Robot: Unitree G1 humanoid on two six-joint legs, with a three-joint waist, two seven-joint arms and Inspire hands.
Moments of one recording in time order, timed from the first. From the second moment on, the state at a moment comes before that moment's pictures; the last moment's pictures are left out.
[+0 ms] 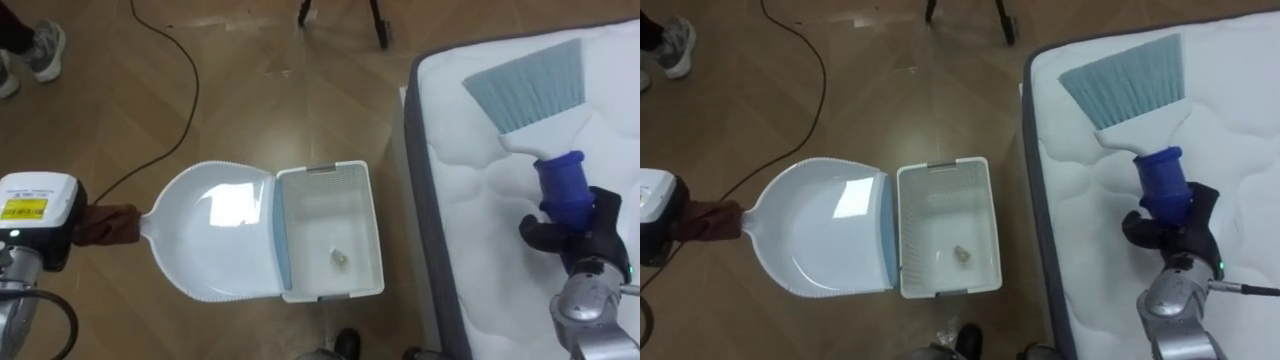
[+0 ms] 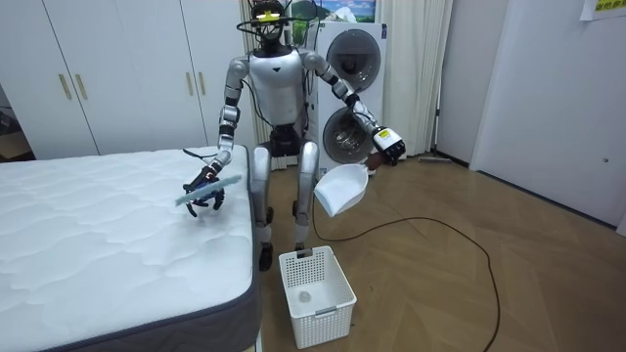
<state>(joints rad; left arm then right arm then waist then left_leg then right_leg) -0.04 0.77 -0.16 0.55 0.99 0.04 0.33 -0.13 -0.43 0.07 0.70 -0.01 -0.08 -0.60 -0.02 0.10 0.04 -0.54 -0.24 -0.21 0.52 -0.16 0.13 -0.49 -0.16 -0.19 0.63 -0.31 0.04</state>
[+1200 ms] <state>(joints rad) 0.06 0.50 -0.10 0.35 0.88 -0.01 0.36 0.14 -0.42 0.09 0.51 0.03 -0.11 -0.54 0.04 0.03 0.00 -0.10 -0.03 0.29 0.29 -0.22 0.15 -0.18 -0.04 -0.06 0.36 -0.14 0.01</state>
